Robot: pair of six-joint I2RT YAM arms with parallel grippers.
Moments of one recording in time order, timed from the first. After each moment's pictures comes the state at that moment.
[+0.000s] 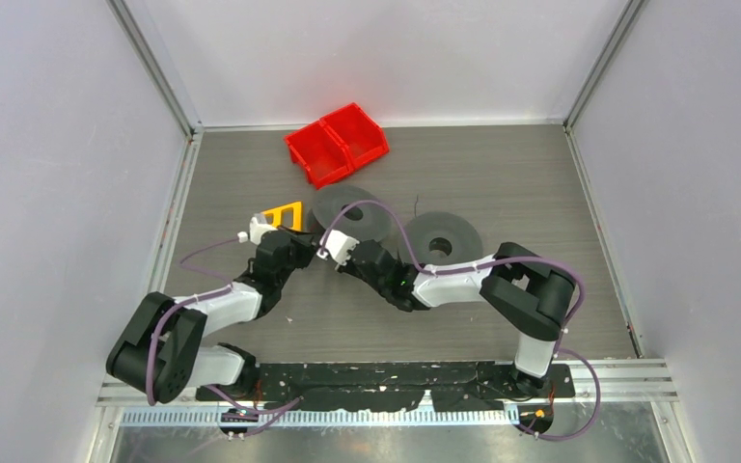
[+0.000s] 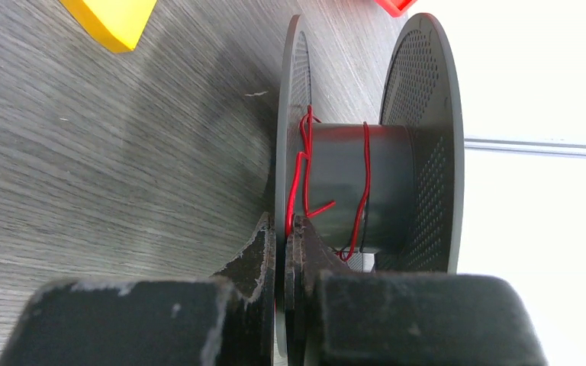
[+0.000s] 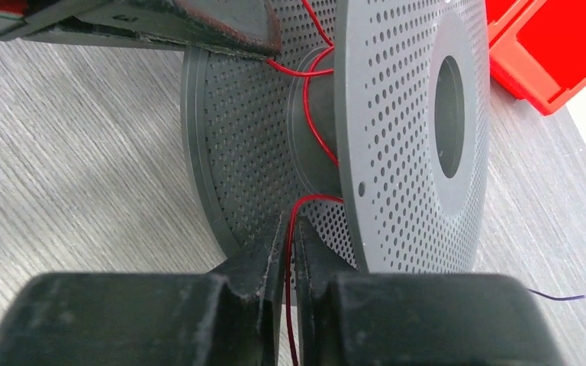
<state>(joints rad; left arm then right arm) -0.43 1.30 0.35 0.53 -0.16 -1.29 1.05 1.80 0.89 0.46 0.36 -0.35</state>
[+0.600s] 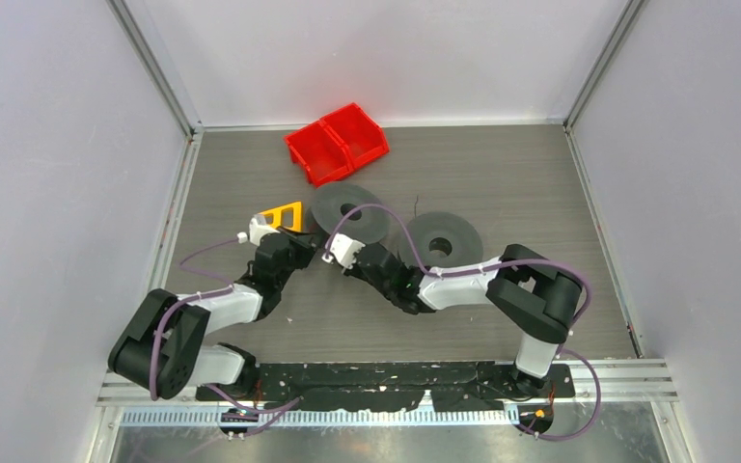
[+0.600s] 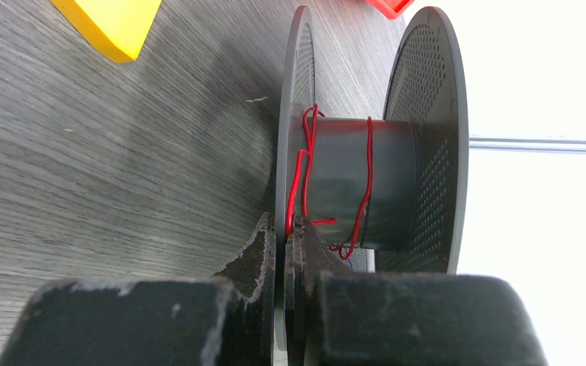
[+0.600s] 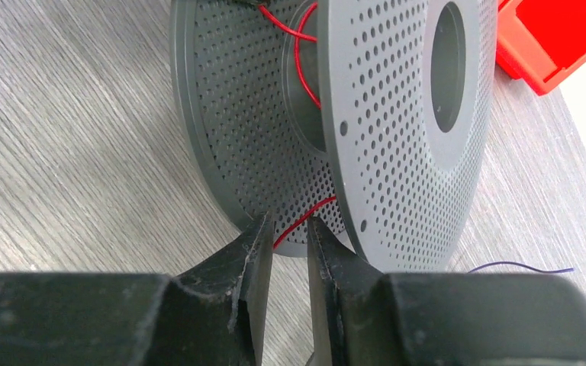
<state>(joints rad) -0.42 1.32 0.32 0.60 -0.17 -1.26 1.06 1.77 0.85 0.45 0.39 -0.39</state>
